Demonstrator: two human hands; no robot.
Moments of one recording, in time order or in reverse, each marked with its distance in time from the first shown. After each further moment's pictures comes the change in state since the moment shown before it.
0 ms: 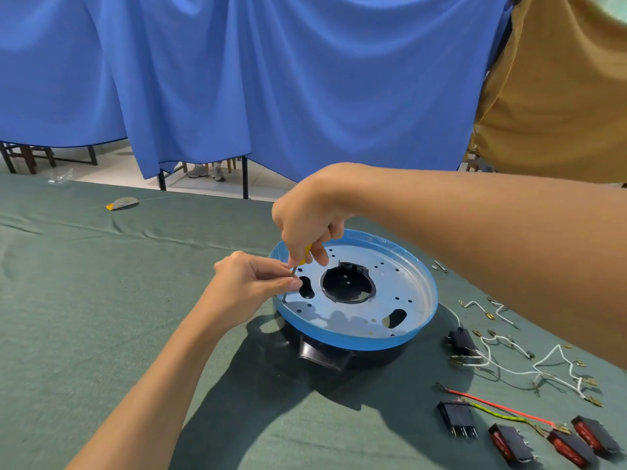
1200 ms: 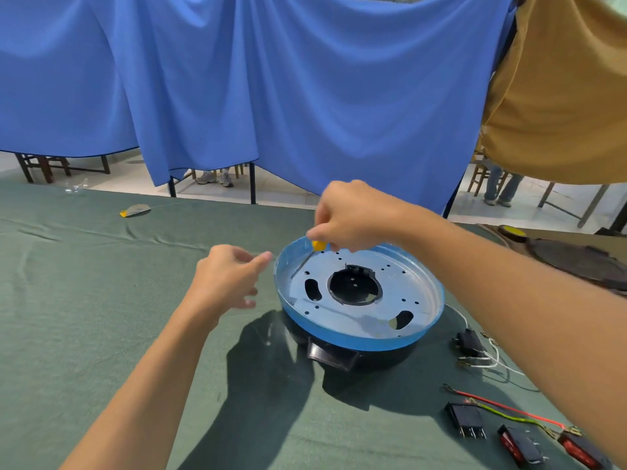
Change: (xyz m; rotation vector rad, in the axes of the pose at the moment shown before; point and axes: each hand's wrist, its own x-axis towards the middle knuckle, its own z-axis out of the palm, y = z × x) left_hand 0.003 0.010 -0.021 -0.021 0.235 -0.464; right_hand -0.030 0.029 0.040 0.320 0.591 0.039
